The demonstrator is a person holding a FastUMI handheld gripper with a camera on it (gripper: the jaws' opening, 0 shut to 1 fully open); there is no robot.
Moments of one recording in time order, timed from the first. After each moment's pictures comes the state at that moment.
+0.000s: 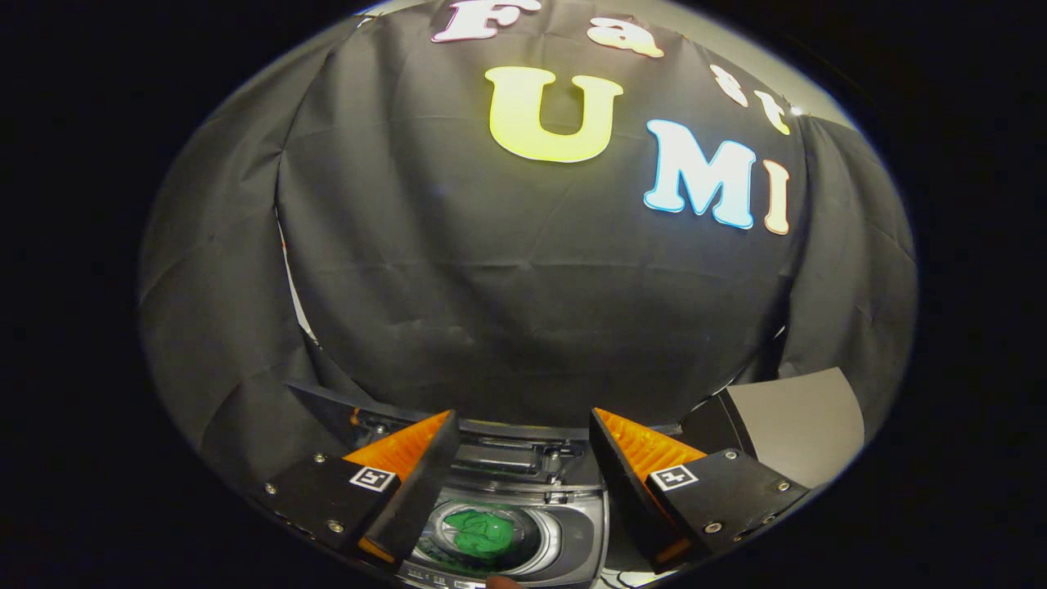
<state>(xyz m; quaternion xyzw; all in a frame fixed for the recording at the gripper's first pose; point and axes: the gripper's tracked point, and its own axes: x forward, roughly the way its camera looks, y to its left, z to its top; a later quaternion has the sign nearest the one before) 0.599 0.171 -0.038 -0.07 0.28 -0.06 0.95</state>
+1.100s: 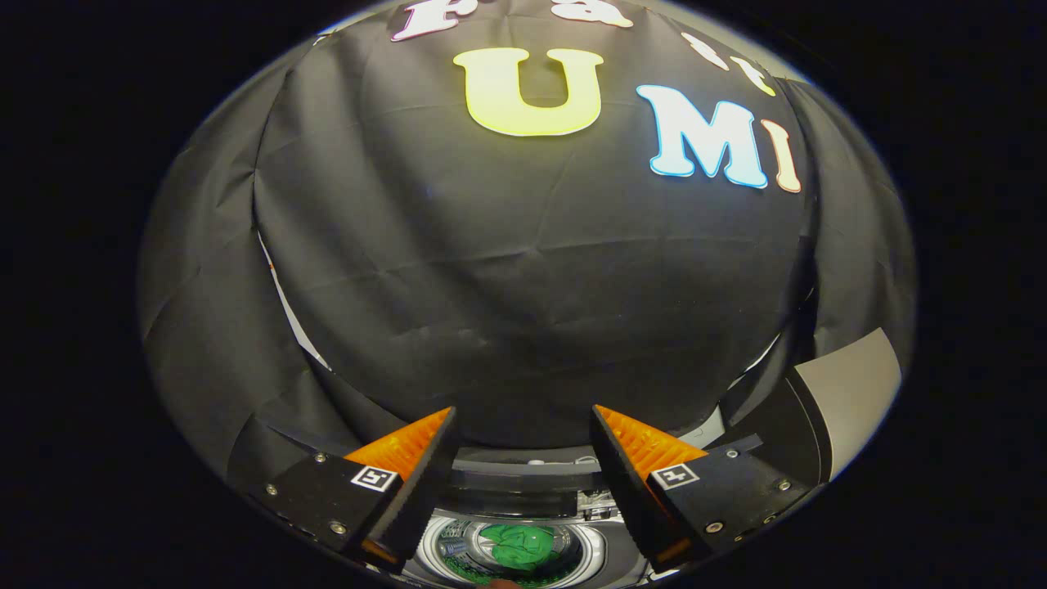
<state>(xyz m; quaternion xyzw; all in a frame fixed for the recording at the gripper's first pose) 0.640 0.177 -0.083 0.01 0.28 -0.05 0.96</state>
